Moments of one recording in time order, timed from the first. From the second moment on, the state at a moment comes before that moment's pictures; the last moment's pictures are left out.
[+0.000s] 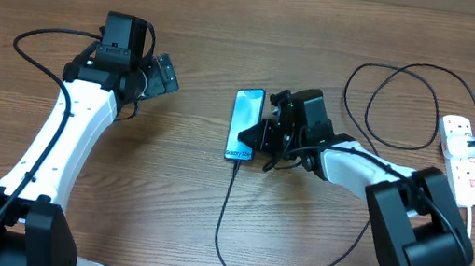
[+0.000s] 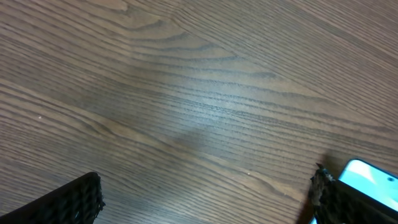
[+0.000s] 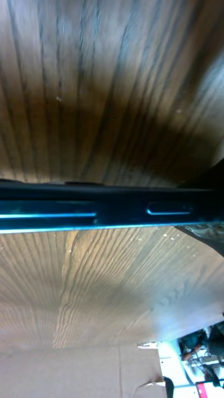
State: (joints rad) left arm -0.08 1.61 1.25 -0.72 -0.06 -0.52; right arm 0.44 1.91 0.95 0.05 -0.62 0.62
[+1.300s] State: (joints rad) left arm -0.08 1.61 1.25 -0.72 -0.07 -0.52; right arm 0.44 1.96 0.96 0.12 -0.62 0.57
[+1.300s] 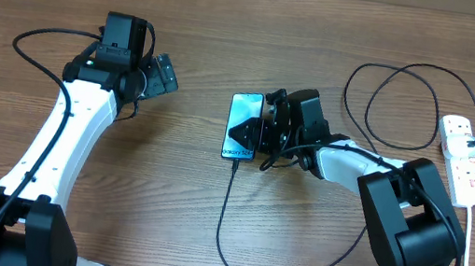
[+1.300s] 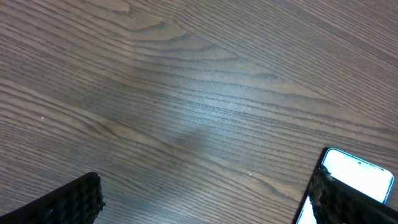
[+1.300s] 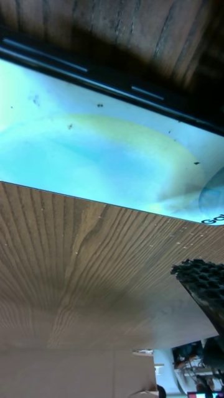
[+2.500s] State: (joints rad) left arm -0.08 1.61 1.25 -0.72 -0.07 -0.52; right arm 0.45 1.94 0.99 0.10 -0.52 0.60
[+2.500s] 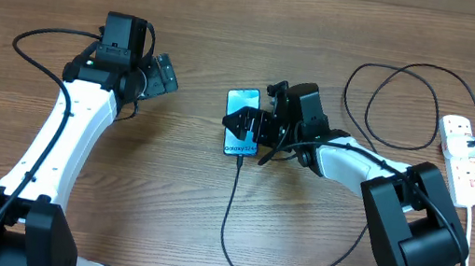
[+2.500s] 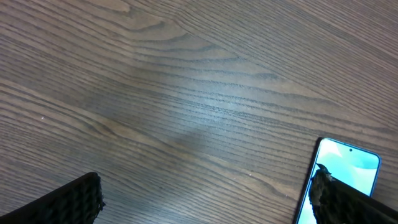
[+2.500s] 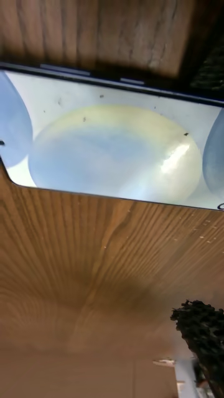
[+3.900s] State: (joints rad) left arm -0.08 1.61 1.25 -0.72 -0.07 -0.52; right arm 0.42 1.64 1.14 -0.58 -0.29 0.57
